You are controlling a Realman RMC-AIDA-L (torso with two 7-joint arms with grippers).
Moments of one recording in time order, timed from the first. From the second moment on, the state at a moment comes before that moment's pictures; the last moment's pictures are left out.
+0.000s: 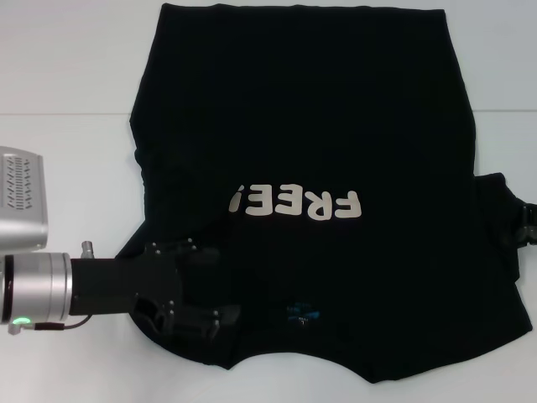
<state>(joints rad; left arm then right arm) -0.45 -2.11 0.85 0.77 2.02 1.53 -1.27 0.76 2.00 -0.62 -0.78 -2.81 -1.31 2.72</state>
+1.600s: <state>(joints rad) -0.45 -2.11 0.84 0.76 2.02 1.51 -1.28 0.70 1.98 -0.66 -0.98 -2.60 -1.42 2.60</state>
